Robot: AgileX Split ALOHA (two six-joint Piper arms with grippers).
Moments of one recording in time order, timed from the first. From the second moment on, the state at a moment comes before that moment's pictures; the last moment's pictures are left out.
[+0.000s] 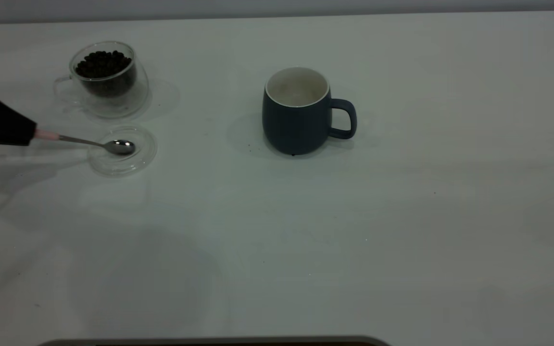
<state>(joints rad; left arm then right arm) 0.44 2.41 -1.27 -1.06 0.91 1.27 0.00 0.03 -0.47 0.07 1.12 -0.12</state>
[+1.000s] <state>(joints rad) 0.41 2.47 -1.27 -1.12 0.87 1.27 0.00 0.03 -0.47 0.07 1.12 -0.12</state>
